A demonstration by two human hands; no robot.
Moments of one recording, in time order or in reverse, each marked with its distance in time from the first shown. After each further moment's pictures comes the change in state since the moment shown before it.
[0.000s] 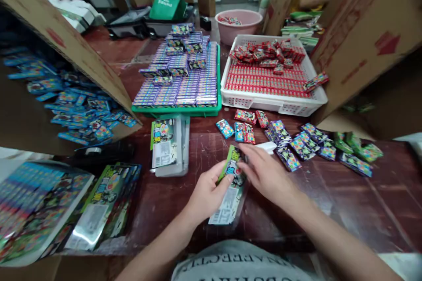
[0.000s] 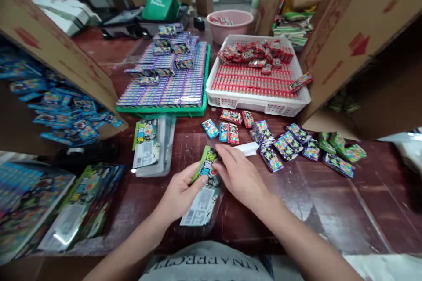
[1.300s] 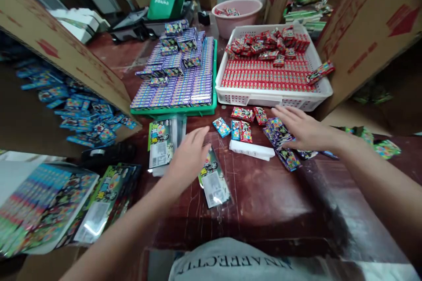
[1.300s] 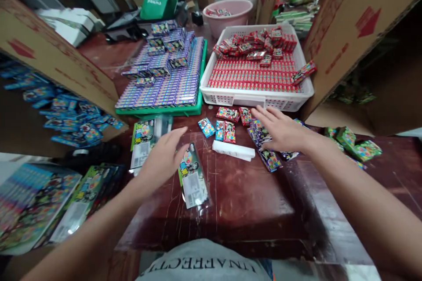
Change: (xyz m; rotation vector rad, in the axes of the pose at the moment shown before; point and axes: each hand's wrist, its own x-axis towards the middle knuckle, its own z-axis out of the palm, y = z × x) left_hand 0.064 0.030 -0.035 1.261 0.145 0.266; right_hand 0.033 0.154 -0.125 -0.519 -0.341 -0.091
